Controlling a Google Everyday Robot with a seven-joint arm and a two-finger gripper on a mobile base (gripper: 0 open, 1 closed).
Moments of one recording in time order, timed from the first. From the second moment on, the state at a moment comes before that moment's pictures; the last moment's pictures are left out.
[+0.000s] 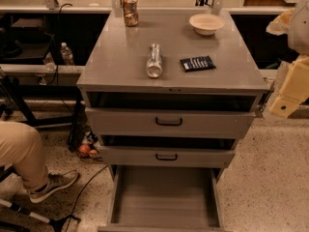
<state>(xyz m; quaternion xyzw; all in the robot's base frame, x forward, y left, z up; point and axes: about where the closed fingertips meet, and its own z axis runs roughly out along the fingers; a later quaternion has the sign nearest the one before) 0.436 -0.206 1.009 -0.60 0.77 -0.07 0.20</state>
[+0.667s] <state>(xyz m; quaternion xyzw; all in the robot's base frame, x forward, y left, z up) 0.439 -0.192 1.010 -0.60 0.77 -0.07 0.21</state>
